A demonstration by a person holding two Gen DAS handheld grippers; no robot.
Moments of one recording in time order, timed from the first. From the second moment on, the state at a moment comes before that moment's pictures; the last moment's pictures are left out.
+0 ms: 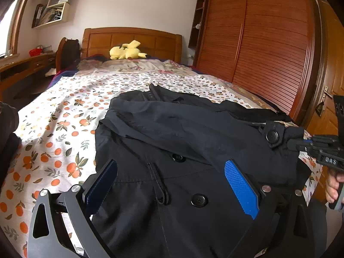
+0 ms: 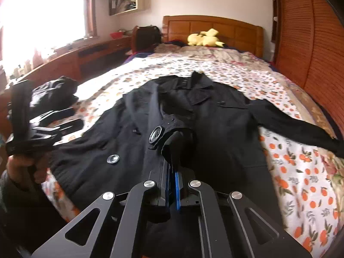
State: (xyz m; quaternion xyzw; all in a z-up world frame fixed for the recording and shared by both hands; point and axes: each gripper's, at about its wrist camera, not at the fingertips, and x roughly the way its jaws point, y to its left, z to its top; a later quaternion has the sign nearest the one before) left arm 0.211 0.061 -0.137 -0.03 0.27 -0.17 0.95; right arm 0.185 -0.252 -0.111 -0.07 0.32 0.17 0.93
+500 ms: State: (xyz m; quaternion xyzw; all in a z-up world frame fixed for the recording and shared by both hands) left arm 0.213 0.038 -0.151 -0.01 0.28 -0.18 0.94; right arm 0.217 -0.280 -0.123 -0.10 0.31 0.12 0.94
